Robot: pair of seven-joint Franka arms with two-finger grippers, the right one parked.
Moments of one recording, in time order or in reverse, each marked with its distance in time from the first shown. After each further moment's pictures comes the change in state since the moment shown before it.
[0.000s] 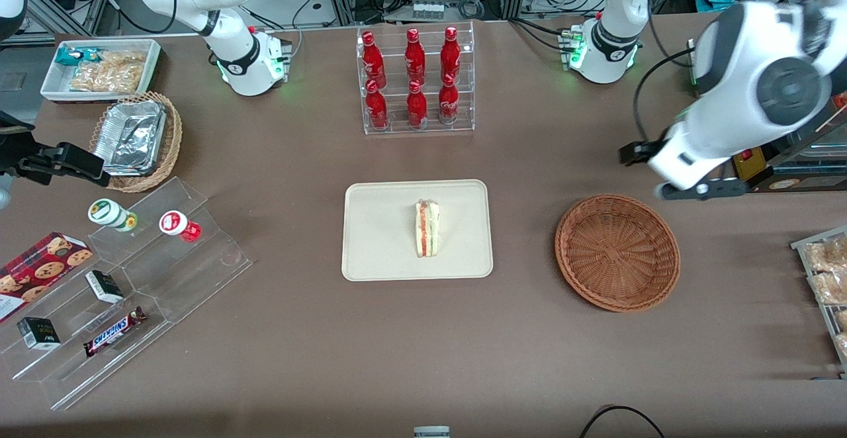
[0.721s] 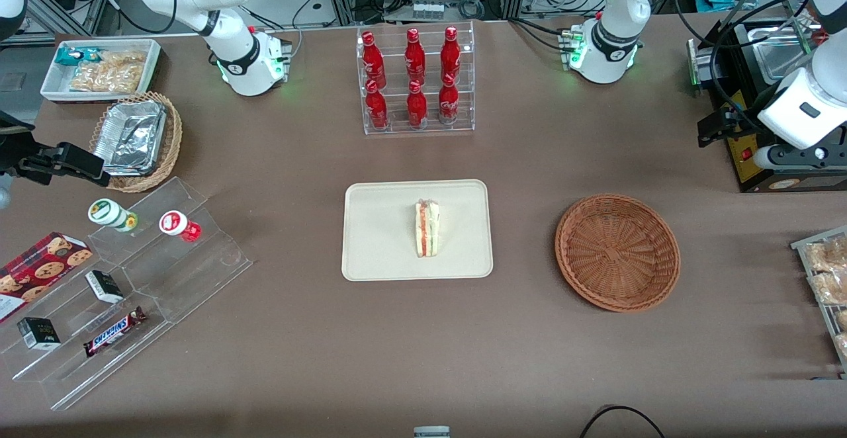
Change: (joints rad) arm 0.139 -0.048 -0.020 0.128 0.000 -0.037 0.153
